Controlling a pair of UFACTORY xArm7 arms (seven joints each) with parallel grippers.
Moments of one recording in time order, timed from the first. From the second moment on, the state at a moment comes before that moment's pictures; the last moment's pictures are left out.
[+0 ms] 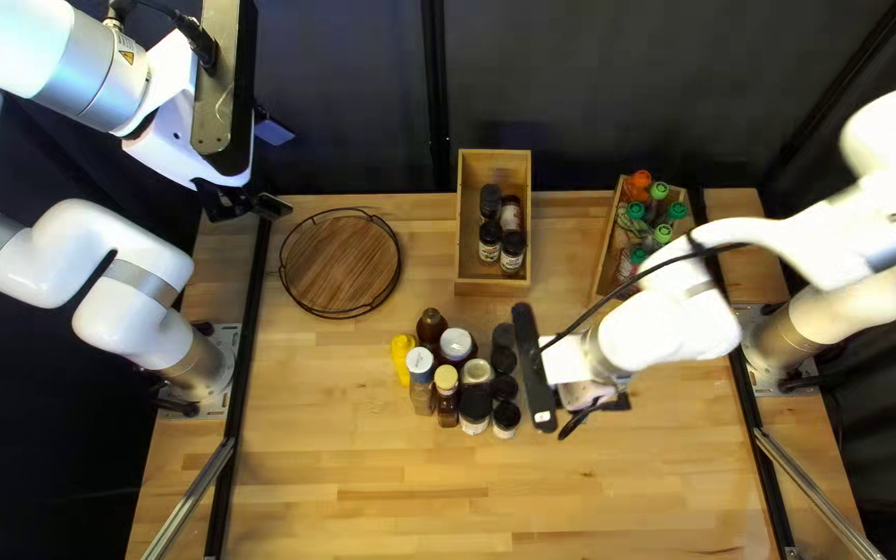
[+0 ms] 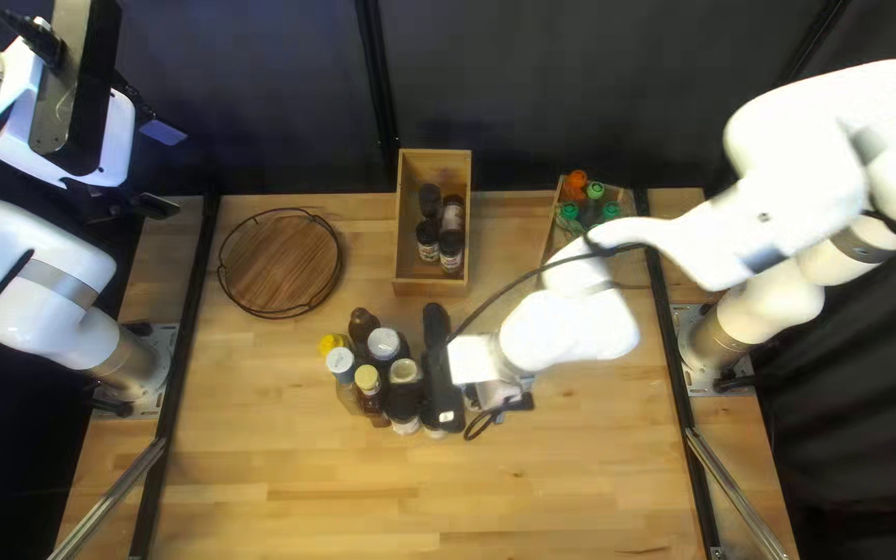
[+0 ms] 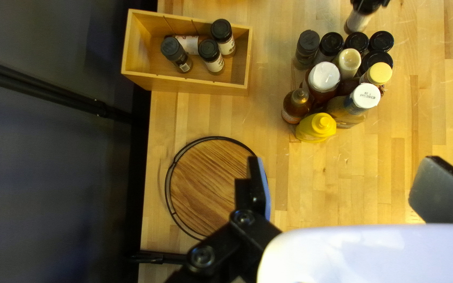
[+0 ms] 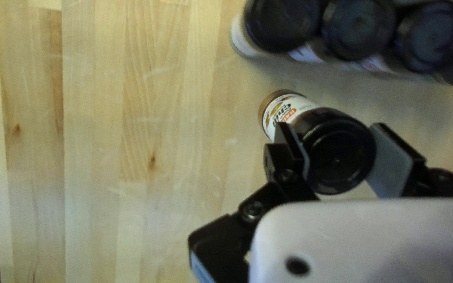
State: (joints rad) left arm -0.40 -0.94 0.17 1.04 0.41 1.46 -0.19; right arm 2.95 0.30 -2.84 0.68 0.00 0.71 -0.03
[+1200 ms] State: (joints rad) left arm -0.40 -0.94 0.17 1.04 0.41 1.46 -0.19; right arm 2.82 0.30 -3.11 0.89 0.01 0.88 -0.35
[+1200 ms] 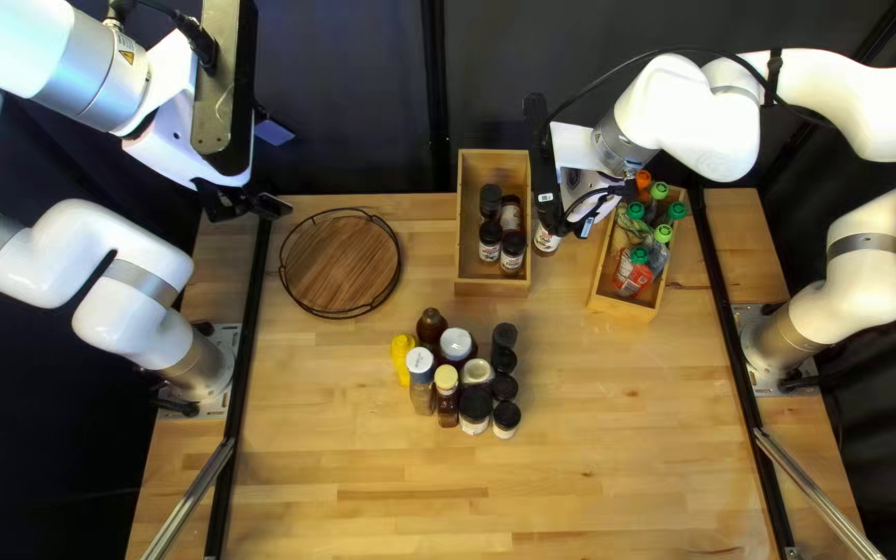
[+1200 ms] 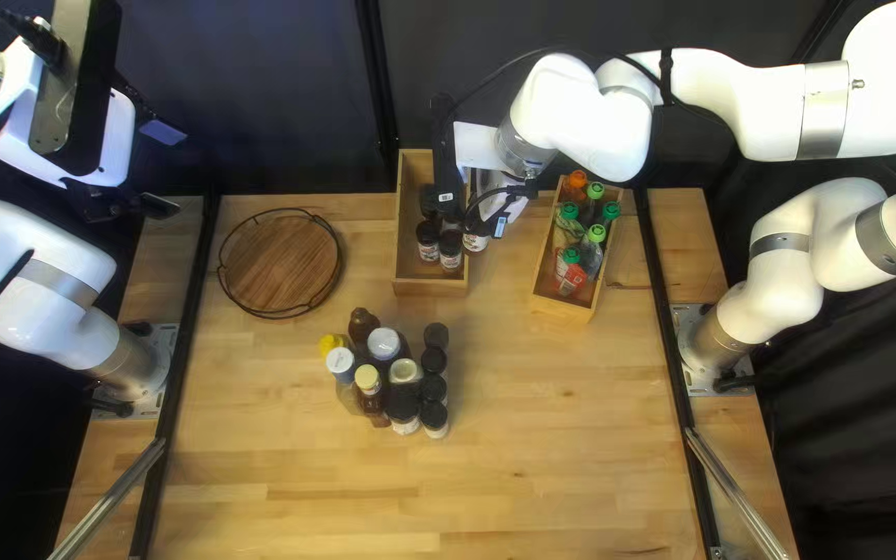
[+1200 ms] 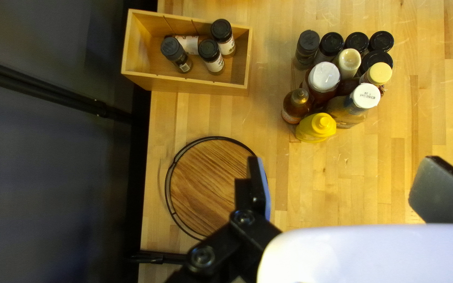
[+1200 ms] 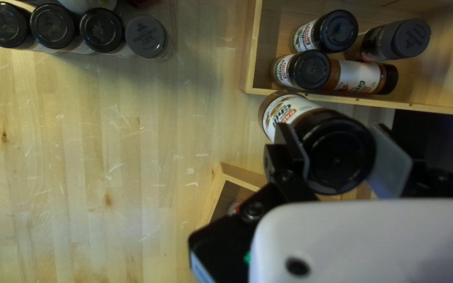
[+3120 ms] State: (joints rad) left arm -0.40 -0.94 0.17 1.04 0.41 1.46 -0.19; right arm 2.84 0.12 -3.11 1.16 0.04 1.07 -0.39
